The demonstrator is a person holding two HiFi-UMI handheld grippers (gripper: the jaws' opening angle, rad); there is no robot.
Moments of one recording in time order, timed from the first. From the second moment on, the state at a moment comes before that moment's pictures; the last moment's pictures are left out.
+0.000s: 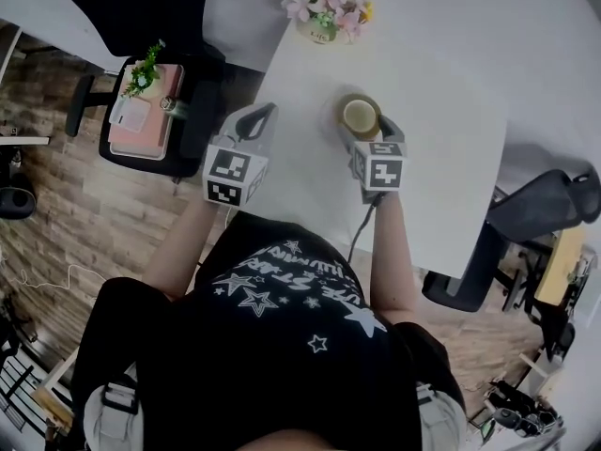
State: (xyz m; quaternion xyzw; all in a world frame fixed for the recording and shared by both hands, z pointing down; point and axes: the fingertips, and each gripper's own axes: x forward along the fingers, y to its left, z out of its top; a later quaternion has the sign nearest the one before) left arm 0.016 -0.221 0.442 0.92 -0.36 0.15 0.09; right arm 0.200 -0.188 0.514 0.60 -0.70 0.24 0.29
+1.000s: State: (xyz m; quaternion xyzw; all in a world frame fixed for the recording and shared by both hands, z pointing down) left arm 0.016 -0.214 0.438 0.90 -0.40 0.15 0.10; right arm 0.196 -0.199 0.489 0.54 -0.75 0.21 0.32
